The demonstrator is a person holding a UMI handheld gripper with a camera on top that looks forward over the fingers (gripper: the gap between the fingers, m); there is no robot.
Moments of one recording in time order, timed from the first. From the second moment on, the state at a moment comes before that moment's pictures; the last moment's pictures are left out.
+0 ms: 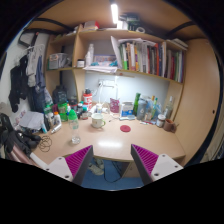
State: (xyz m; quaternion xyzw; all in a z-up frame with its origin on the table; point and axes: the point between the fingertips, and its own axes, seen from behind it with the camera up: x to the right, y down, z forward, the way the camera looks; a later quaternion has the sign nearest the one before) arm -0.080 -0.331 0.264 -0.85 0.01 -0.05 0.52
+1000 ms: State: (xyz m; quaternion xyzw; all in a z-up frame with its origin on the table) arm -0.299 0.009 0.072 -0.79 -0.08 0.08 0.60
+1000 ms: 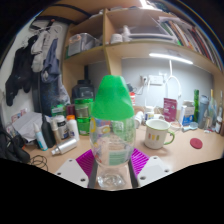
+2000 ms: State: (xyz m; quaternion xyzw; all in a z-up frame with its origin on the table) arm -0.317 0.139 0.193 -0.57 0.45 0.68 0.15
